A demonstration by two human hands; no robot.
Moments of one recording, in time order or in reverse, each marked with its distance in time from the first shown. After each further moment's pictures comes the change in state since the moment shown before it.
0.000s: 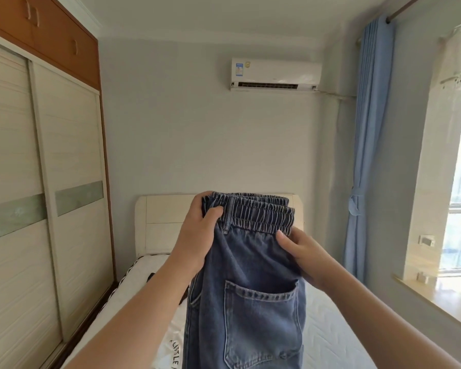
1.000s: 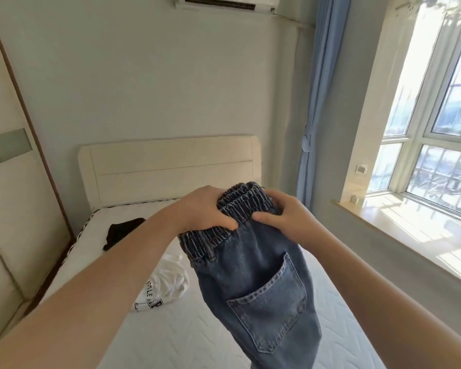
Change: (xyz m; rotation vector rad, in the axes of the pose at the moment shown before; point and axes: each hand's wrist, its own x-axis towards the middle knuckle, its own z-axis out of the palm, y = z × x) left_hand -0.019 -0.041 0.041 0.816 -0.806 -0.149; right_hand -0.061 0.048 -0.035 -0.545 0.105 -0.054
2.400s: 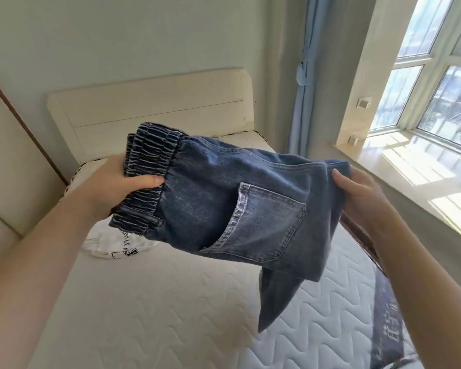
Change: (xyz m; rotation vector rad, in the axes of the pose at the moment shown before) left_hand 0.063 0.031 0.104 -0.566 0.243 -0.124; right_hand -0.083 0.258 -0.216 0.705 0.180 0.225
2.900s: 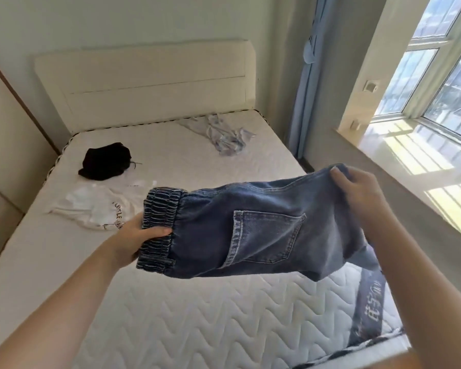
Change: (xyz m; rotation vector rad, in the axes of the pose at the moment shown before) left_hand -0.047 -0.151 0.076 -0.391 0.007 -0.377; right_hand -0.018 0.025 -0.013 -0.513 0.233 0.005
